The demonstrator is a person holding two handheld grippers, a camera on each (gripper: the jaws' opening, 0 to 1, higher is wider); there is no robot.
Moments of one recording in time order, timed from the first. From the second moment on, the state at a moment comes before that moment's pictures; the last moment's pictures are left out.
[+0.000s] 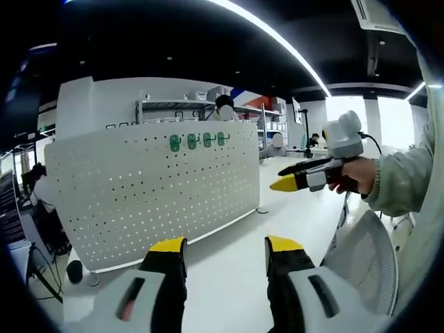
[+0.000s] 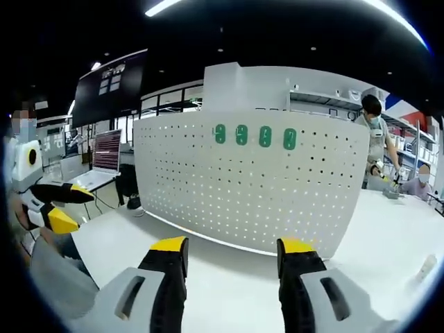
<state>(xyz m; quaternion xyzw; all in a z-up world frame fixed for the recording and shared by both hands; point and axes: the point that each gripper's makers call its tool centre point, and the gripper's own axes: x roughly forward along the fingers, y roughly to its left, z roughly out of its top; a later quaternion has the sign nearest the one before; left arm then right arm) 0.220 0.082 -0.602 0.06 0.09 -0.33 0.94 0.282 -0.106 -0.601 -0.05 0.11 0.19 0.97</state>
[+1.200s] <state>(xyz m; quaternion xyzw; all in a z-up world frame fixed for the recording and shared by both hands) 0.201 0.099 -0.626 0.06 0.10 -0.28 0.95 0.201 -0.093 -0.617 -0.02 0.08 0.22 0.97</state>
